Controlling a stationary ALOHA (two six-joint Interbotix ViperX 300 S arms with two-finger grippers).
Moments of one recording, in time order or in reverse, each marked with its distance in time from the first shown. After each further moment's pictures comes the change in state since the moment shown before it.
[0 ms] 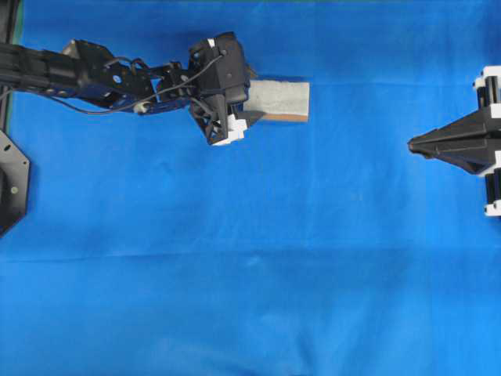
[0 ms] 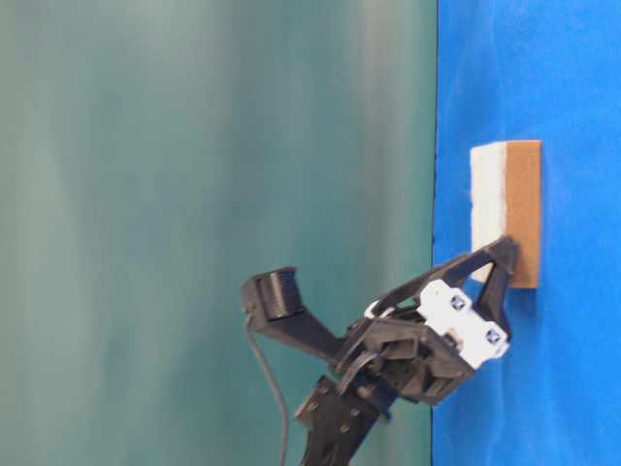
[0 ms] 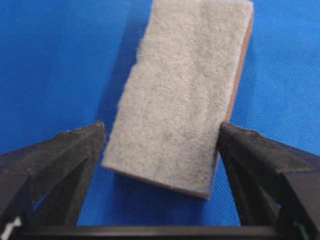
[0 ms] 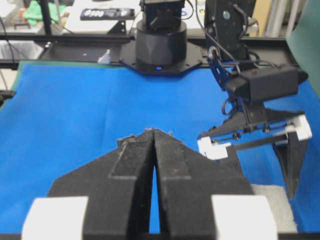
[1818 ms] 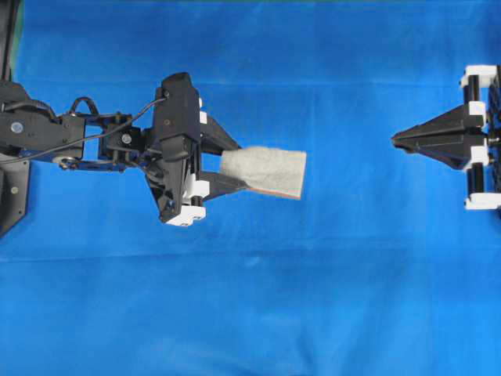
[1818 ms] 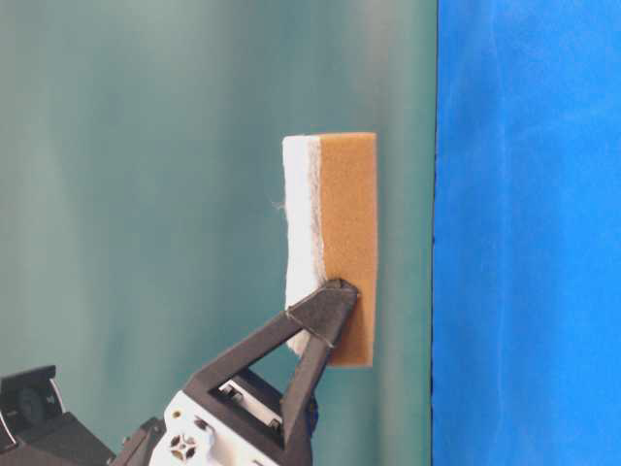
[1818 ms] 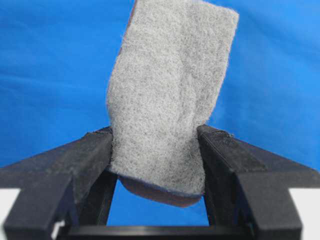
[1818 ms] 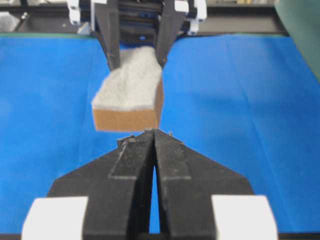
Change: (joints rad) left arm -0.333 -0.471 0.101 -0.008 0.242 -0.331; right arm -0.046 0.095 0.000 0.000 -0.005 0.008
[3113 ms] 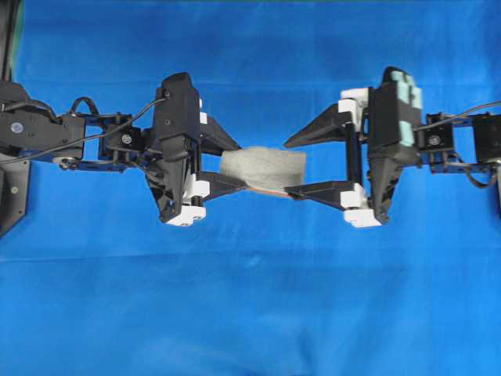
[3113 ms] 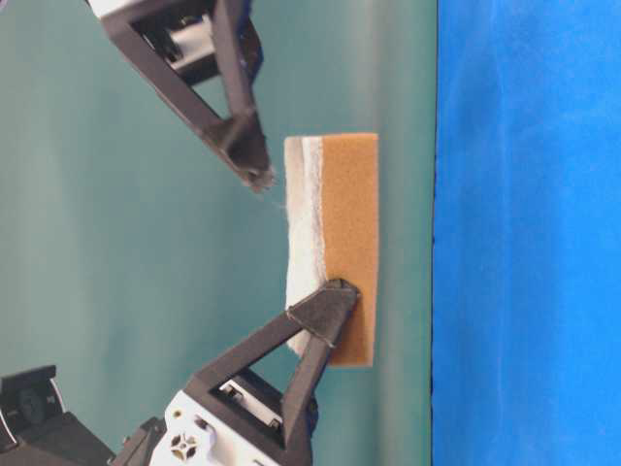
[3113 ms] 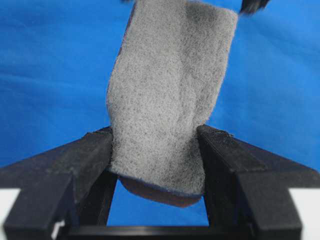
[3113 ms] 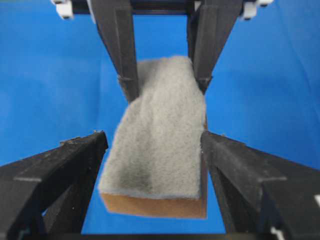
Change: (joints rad) left arm 0.000 0.000 0.000 0.000 0.000 0.003; right arm 0.057 0.549 -0.382 0.071 0.048 0.020
